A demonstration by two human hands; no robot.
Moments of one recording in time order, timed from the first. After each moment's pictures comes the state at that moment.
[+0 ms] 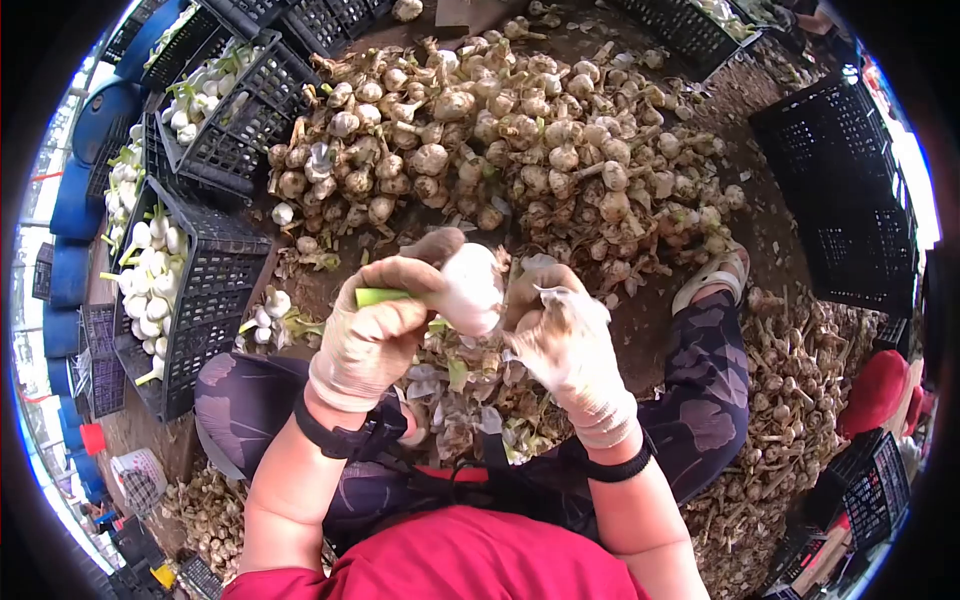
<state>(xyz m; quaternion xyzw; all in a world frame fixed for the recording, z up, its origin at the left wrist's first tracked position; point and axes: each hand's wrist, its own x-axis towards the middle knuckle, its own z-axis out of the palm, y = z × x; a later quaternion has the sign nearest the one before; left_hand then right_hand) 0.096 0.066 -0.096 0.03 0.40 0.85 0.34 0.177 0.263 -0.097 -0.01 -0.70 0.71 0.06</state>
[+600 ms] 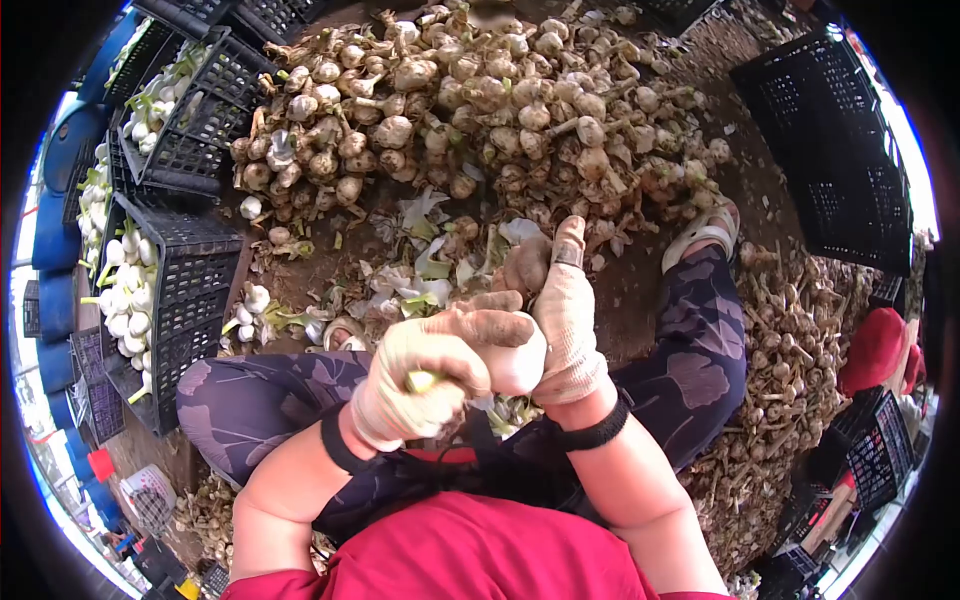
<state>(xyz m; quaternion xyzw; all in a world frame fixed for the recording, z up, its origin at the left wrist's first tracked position) 0.133 0.094 -0.096 0.32 0.56 0.69 0.33 0.167 0.248 -0.116 -0.35 -0.22 0.91 0.02</state>
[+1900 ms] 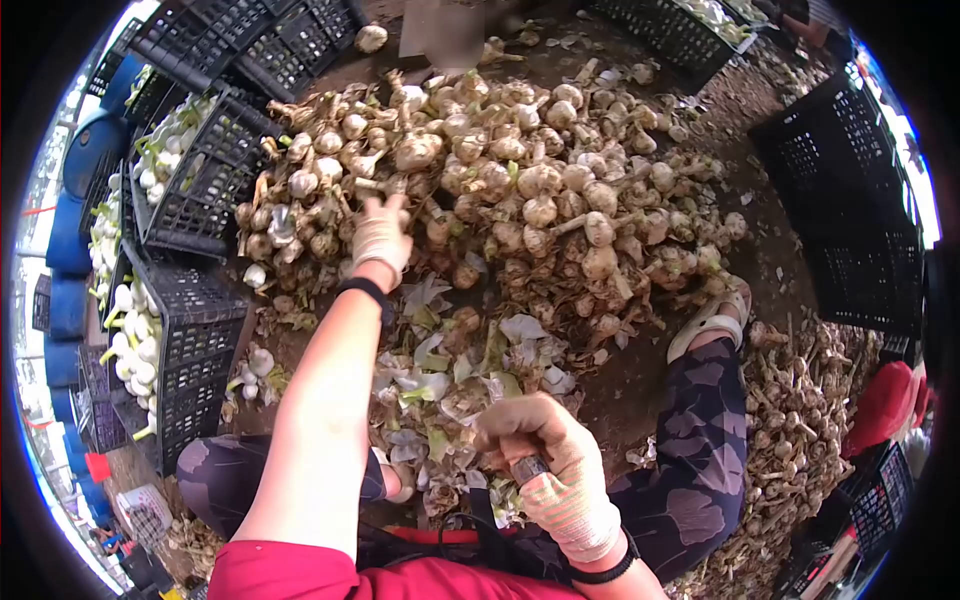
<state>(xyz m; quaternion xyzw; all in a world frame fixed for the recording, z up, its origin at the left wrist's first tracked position) -0.100 0.148 -0.269 0.13 0.98 0.14 0.08 0.189 0.288 -0.102 -0.11 -0.56 0.82 -0.02</state>
